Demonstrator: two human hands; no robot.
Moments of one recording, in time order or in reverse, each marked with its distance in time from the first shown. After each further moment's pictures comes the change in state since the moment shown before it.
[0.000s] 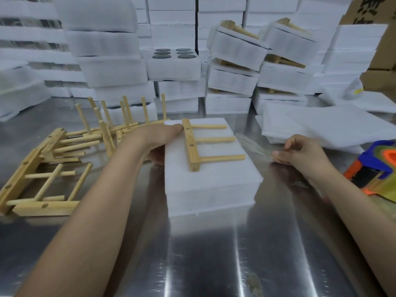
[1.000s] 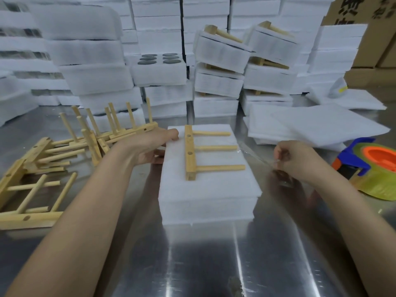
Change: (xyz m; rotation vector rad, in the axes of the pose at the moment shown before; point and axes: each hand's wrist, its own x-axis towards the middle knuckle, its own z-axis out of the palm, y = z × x) left_hand 0.015 0.003 0.013 -0.200 -0.168 0.137; right_hand -0.007 -0.013 -0.024 -0.733 -0.114 -0.132
